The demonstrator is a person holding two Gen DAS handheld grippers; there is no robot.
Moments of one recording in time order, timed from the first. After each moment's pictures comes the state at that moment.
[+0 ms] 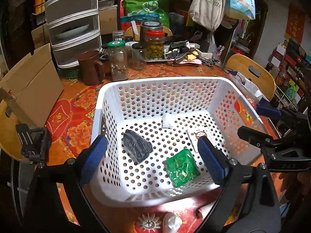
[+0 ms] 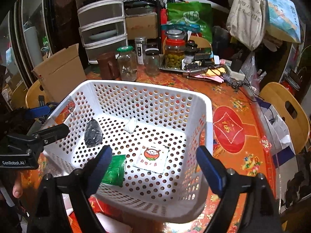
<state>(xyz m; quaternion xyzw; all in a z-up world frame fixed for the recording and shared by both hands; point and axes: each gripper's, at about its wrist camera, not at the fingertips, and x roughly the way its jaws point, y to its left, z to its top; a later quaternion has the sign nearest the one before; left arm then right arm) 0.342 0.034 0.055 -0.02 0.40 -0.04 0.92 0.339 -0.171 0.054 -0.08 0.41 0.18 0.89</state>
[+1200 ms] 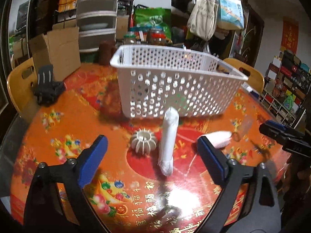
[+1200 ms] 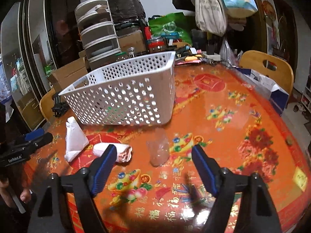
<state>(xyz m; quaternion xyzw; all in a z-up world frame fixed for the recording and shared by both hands) 0.137 0.039 -0.040 -0.05 0.32 -0.03 0.95 0.165 -0.261 -0.030 0.04 0.34 0.17 0.93</state>
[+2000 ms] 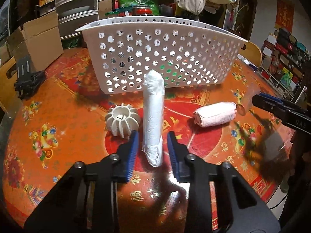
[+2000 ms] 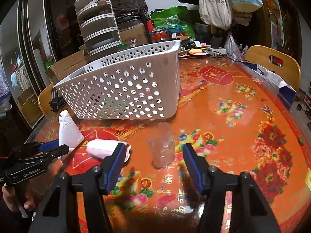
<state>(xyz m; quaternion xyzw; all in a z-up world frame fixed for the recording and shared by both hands) 0.170 0.006 -0.086 -0.01 0.39 -0.06 0.92 0.184 -0.248 -0.050 0.03 0.35 0.18 0.92</state>
